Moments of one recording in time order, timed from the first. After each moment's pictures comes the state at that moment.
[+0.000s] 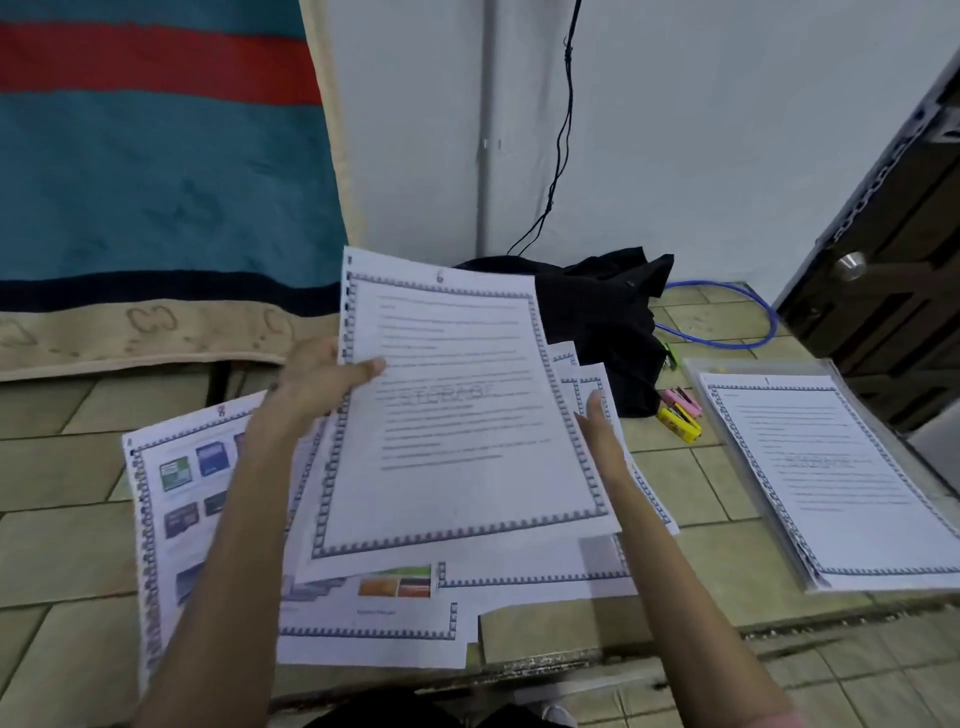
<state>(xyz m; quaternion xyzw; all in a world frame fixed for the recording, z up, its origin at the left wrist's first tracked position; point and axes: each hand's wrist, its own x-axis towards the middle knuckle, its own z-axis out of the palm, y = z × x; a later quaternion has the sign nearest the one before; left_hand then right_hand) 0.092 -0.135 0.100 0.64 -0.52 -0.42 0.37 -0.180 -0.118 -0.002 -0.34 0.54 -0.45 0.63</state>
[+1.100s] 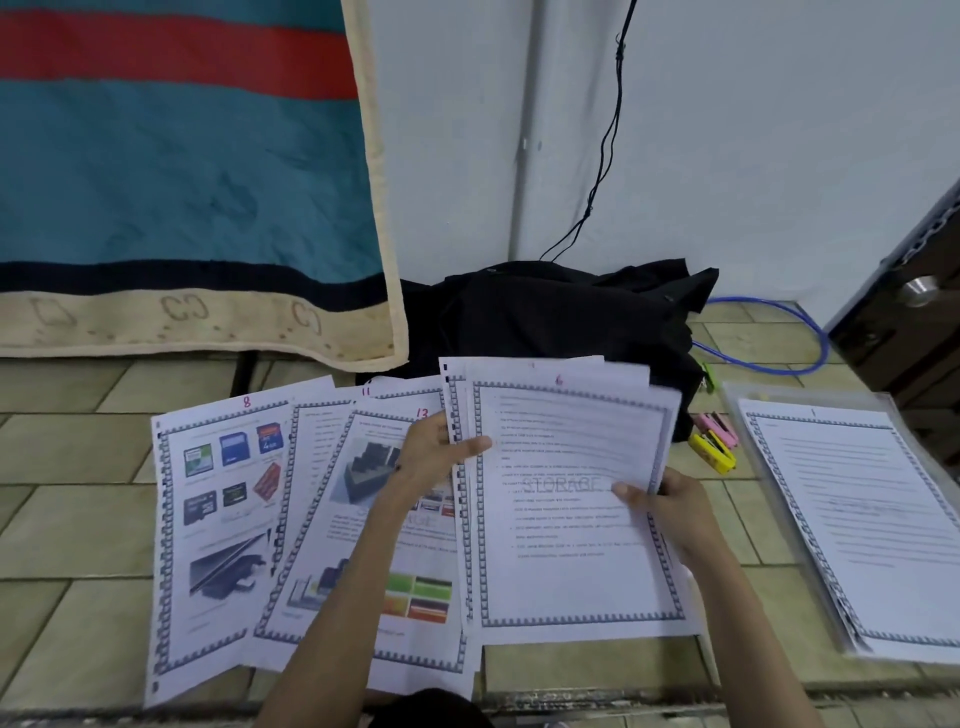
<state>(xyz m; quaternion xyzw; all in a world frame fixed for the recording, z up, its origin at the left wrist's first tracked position) 0.024 -0.143 -0.011 0.59 -0.48 -0.52 0.38 -0.252 -0.105 -0.031 -0.41 0.65 -0.41 0.49</state>
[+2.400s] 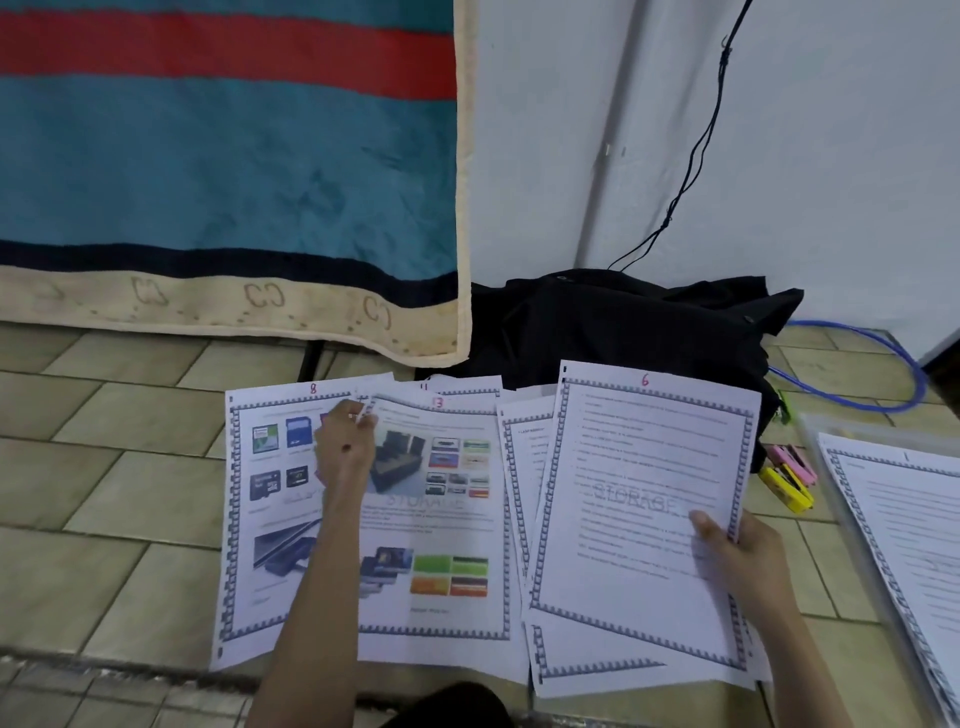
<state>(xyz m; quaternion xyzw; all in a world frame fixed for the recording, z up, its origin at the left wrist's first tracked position) 0.148 -0.147 -0.017 0.85 -0.34 -0.22 0.34 -0.249 -0.095 -0.045 -0.49 0.67 -0.41 0.37</state>
